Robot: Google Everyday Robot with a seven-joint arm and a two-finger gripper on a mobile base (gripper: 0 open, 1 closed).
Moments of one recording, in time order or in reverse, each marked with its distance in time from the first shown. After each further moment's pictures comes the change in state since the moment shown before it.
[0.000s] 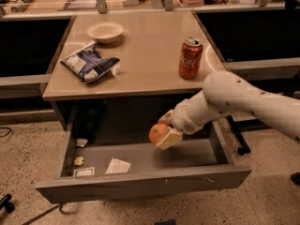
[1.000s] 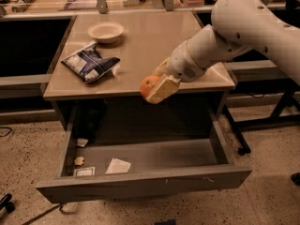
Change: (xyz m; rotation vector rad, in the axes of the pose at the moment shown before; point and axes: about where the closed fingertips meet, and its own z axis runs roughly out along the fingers) arm -0.122 -0.049 -0.112 0.021 -0.082 -0.002
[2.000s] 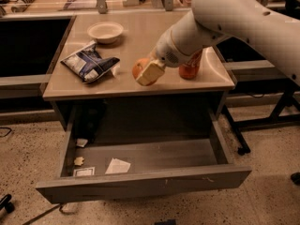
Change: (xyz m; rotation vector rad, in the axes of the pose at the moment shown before) arm -0.034 -0.044 -0.002 0.191 0.045 0.074
